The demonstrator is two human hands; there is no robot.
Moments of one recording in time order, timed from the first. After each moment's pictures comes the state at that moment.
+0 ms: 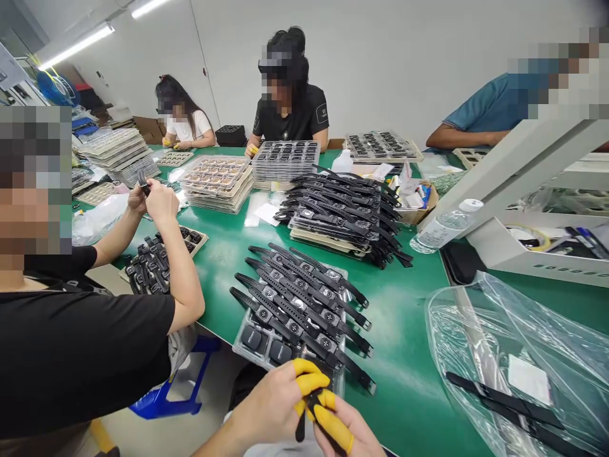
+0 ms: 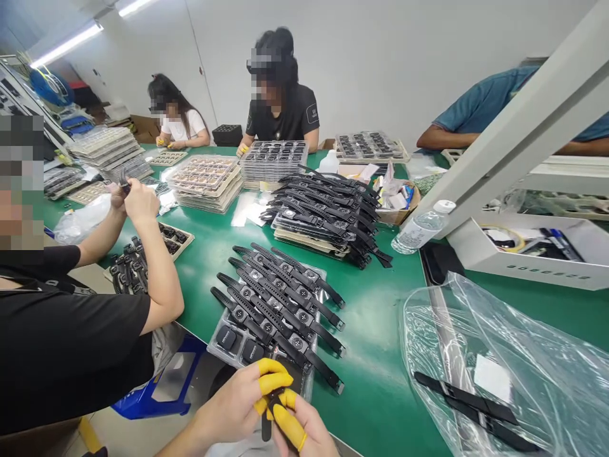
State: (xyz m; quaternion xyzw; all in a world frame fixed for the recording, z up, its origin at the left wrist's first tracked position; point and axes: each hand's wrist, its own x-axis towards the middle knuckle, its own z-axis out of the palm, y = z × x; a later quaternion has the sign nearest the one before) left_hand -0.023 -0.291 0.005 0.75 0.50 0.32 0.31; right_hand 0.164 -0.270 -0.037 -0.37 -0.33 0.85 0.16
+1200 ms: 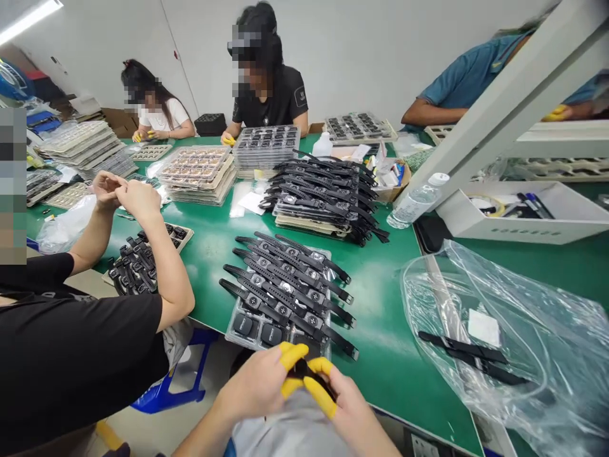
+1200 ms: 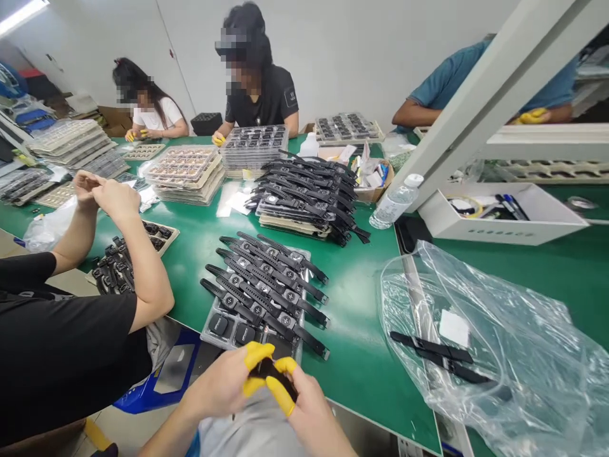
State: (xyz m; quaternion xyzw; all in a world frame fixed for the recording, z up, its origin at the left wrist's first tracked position) left_hand -0.038 -0.292 0.007 0.79 0.49 0.23 0.29; right_hand 0.178 -0.260 -0.027 -0.41 -0.54 0.69 0.23
